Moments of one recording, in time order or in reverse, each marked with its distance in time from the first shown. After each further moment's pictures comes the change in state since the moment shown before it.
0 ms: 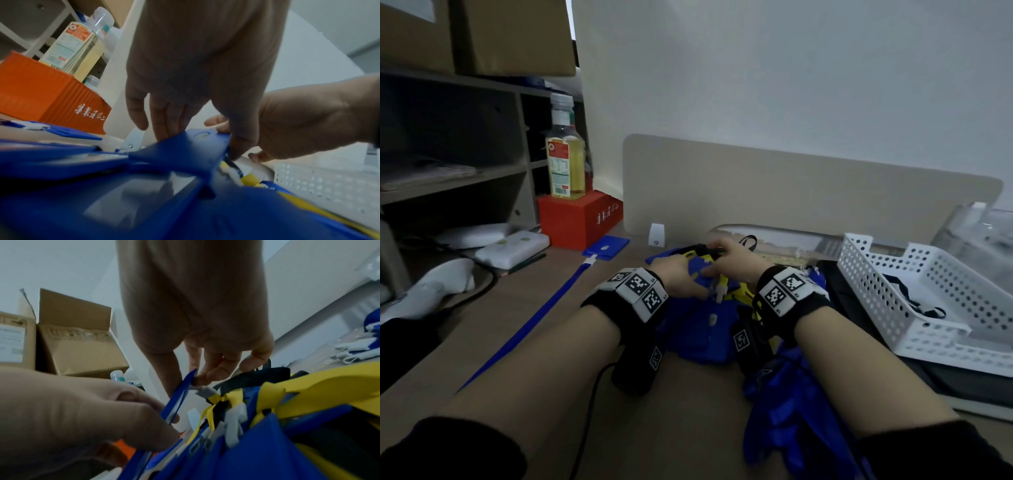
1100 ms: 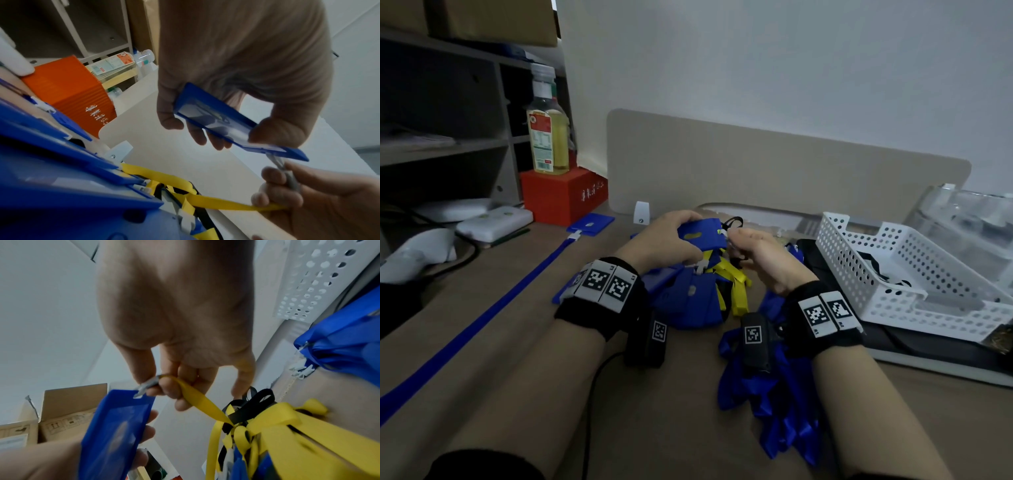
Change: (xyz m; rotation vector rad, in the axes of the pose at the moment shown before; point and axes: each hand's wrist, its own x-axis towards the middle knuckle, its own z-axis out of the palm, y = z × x) left_hand -0.036 0.016 0.004 -0.575 0.187 0.288; right_hand -0.071 0.041 -0.027 0.423 0.009 -0.181
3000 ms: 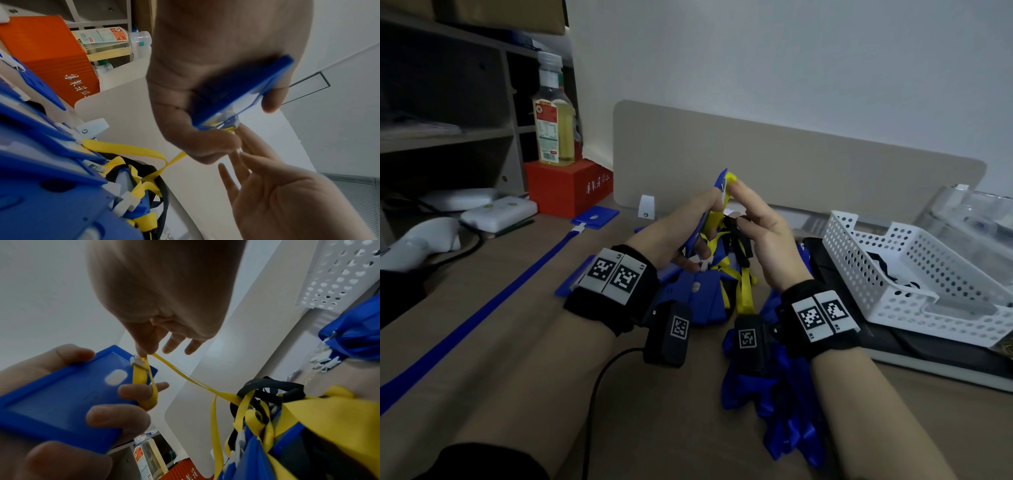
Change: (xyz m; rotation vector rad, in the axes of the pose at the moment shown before) left_hand -0.007 0.022 0.006 -0.499 -0.076 -0.144; right_hand -0.003 -0.013 0.014 0.078 0.141 -0.389
